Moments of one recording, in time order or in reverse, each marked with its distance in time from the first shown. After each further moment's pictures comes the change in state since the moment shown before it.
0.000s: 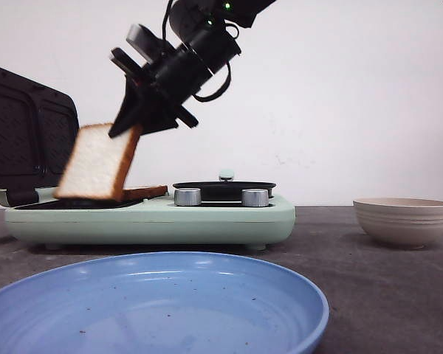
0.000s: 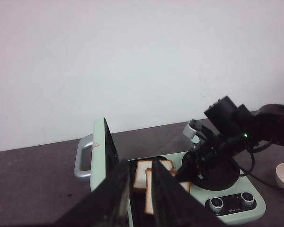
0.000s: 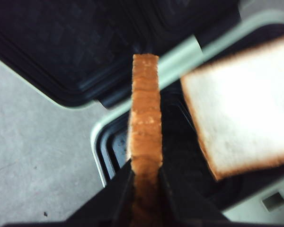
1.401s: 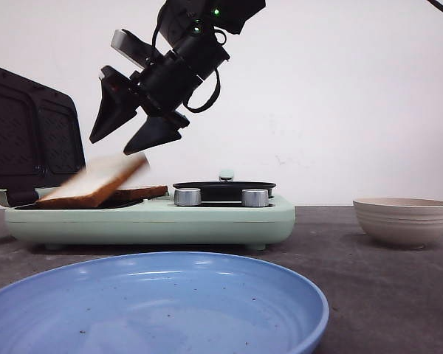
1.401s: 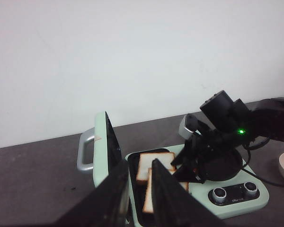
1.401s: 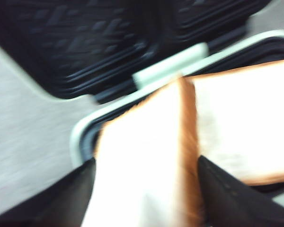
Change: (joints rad) left arm 0.000 0.001 0.000 -0.034 0.000 0.017; right arm 0.027 0.023 0.000 0.049 0.124 -0.111
